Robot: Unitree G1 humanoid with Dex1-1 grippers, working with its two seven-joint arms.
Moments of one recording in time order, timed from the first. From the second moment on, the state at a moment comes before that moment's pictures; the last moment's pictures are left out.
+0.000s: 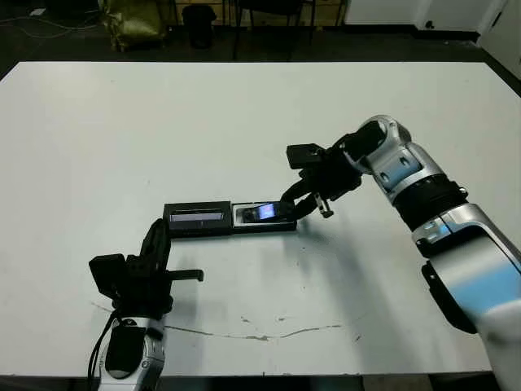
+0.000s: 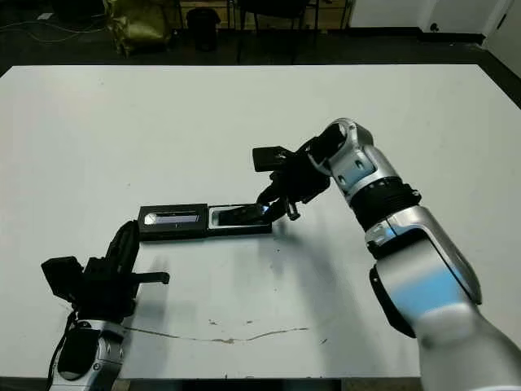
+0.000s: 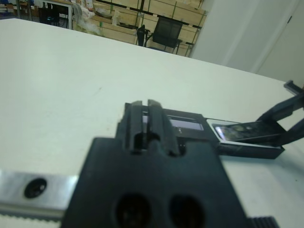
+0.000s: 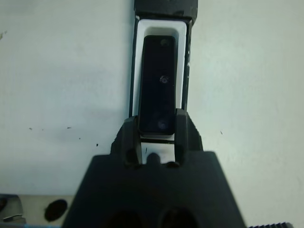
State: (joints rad) left arm 0.34 0.01 -0.07 -0.38 -0.14 0.01 0.00; right arm -1.06 -0.35 0.51 0.87 -0.23 0.02 1.48
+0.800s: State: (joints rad) left arm 0.35 0.01 -0.07 -0.38 -0.15 0.01 -0.01; right arm -1.08 -0.31 0.50 0.91 -0.26 0.02 1.47
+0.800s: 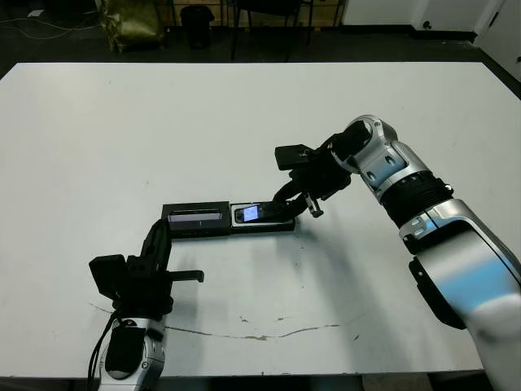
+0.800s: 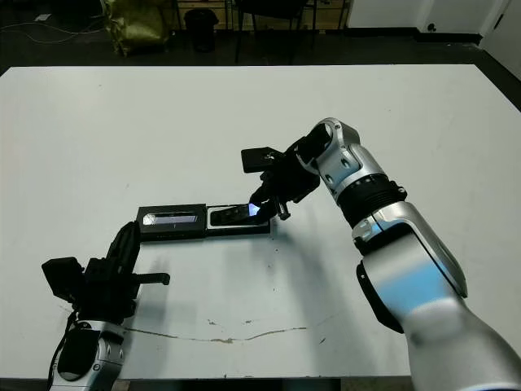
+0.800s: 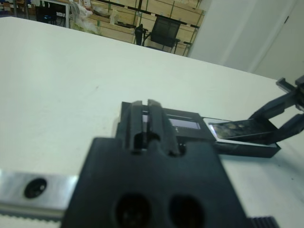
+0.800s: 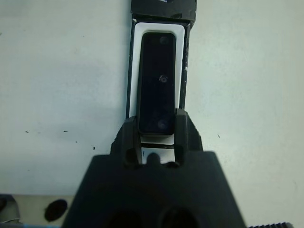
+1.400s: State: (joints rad) left arm 0.35 0.01 -0.07 -0.38 -0.15 0.01 0.00; right arm -1.08 -0.32 0.48 0.90 -0.25 -0.02 1.45
